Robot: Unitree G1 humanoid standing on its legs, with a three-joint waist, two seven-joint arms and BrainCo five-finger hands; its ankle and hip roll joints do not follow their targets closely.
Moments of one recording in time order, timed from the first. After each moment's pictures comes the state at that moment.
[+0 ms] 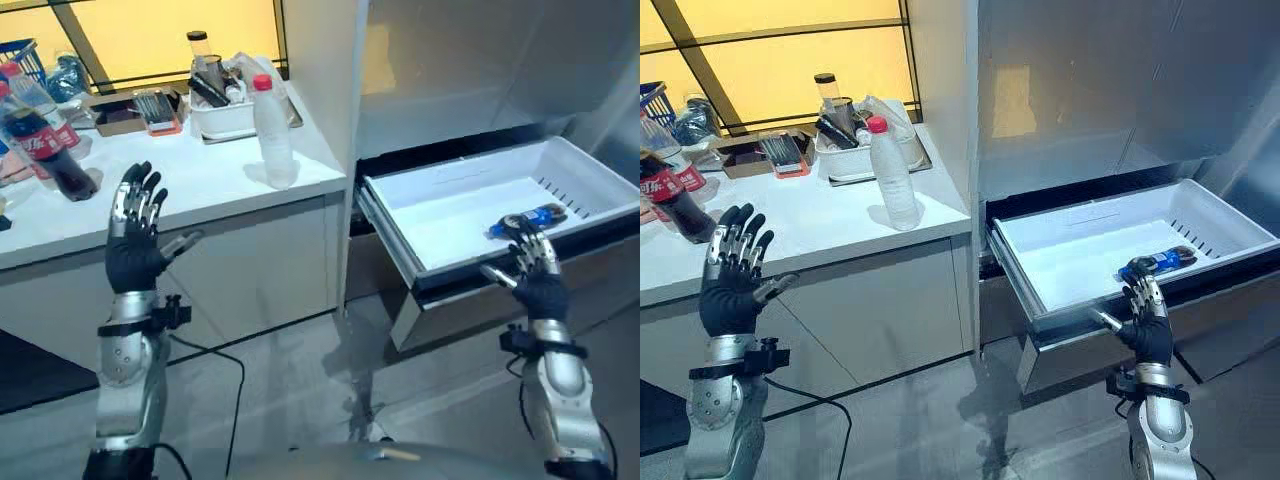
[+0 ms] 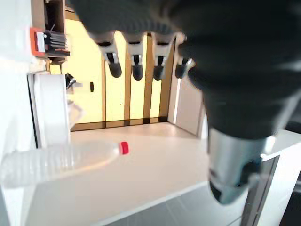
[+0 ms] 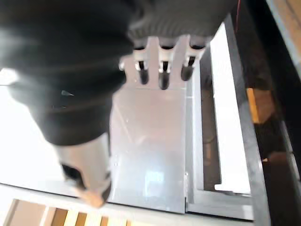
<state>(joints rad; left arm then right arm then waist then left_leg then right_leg) 0.16 0.36 0.16 -0.25 -0.37 -0.40 0.05 0.22 -0.30 -0.18 -0.03 0.27 -0.35 -0.03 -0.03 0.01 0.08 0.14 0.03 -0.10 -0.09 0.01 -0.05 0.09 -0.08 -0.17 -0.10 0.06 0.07</state>
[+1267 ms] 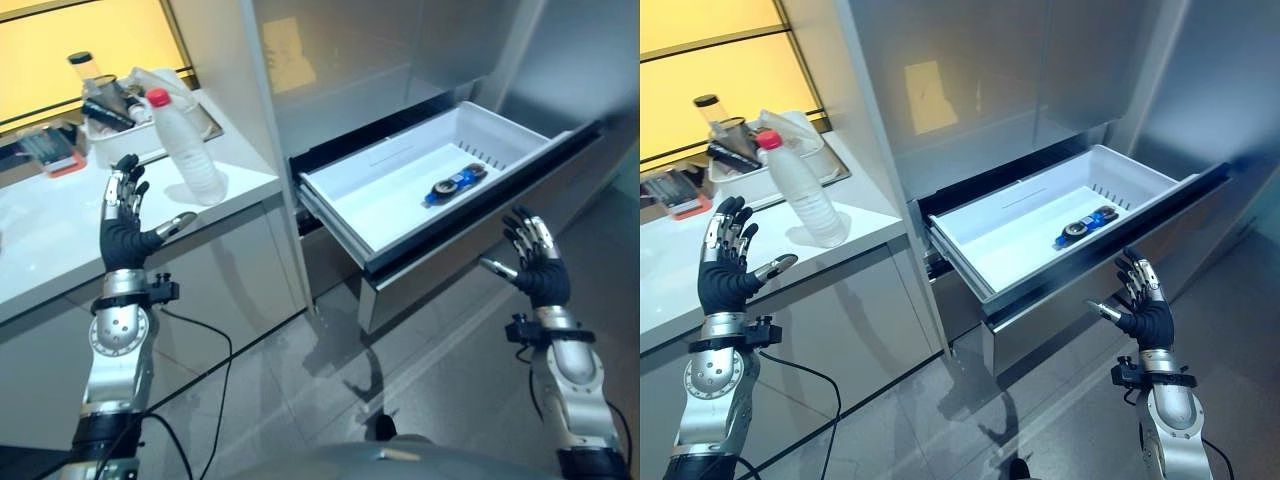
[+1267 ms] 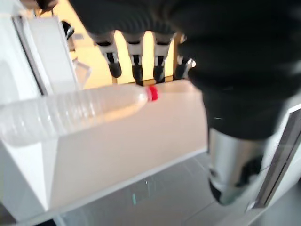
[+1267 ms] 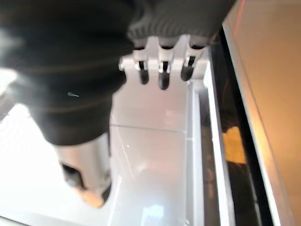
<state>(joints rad) -0.02 0.46 0.18 0.01 -0.26 -0.38 0.15 0.17 -0.37 -0.17 -0.08 0.31 -0.33 0.05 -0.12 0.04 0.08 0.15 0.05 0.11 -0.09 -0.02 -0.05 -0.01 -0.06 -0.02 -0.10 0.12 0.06</state>
